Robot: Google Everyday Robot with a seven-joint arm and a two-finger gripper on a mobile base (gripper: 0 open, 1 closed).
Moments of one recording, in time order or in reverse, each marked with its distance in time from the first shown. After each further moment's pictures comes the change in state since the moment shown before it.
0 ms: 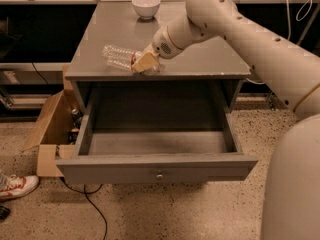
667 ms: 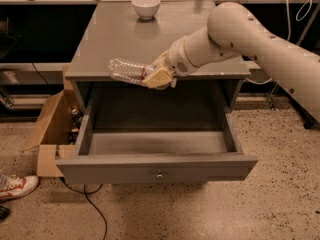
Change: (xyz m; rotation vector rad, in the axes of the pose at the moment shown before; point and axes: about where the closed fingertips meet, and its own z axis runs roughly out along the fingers) arm 0.035 0.046 -0.033 -0.003 -0.051 -0.111
